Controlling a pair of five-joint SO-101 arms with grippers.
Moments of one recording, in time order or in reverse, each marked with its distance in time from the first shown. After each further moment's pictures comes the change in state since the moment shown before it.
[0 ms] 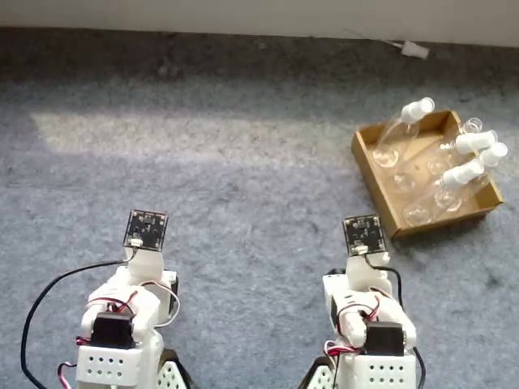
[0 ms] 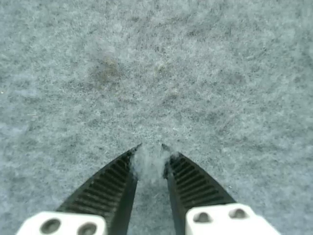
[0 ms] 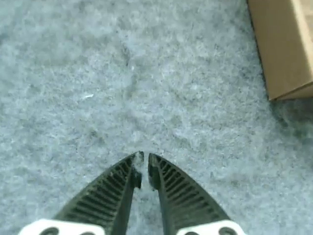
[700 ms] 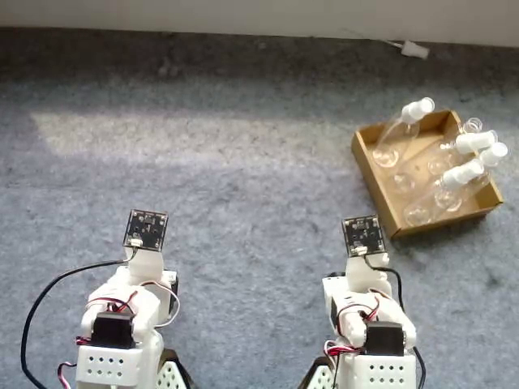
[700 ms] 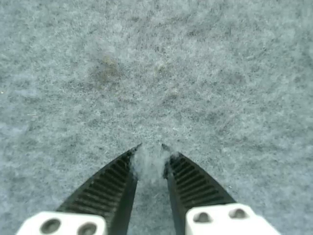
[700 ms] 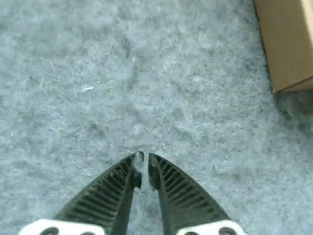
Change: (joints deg) left arm 0.0 0.0 0.0 0.0 0.0; right arm 0.0 0.0 0.0 1.5 0.0
